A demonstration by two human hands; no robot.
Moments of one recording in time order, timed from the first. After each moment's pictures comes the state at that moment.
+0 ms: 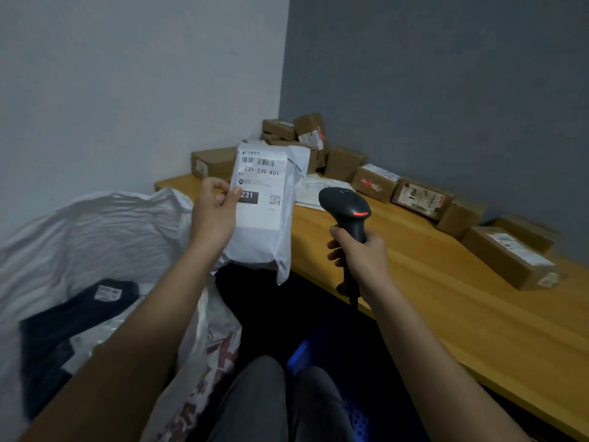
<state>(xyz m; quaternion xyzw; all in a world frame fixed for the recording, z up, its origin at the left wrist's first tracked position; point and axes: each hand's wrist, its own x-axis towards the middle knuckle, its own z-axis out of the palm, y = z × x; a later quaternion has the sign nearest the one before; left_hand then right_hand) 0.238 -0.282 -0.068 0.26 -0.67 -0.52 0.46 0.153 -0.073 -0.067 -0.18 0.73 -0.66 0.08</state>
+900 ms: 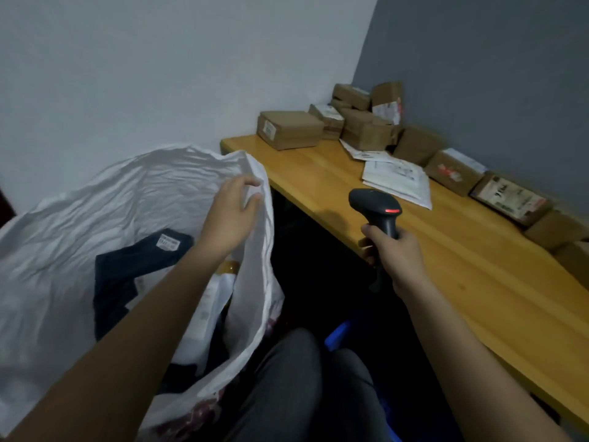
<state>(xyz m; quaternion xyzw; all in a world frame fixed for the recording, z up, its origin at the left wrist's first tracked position) 0.314 -0.355 -0.135 0.27 -0.81 -0.35 0.39 0.163 -0.144 -0.109 -0.19 0.77 -0.59 0.16</state>
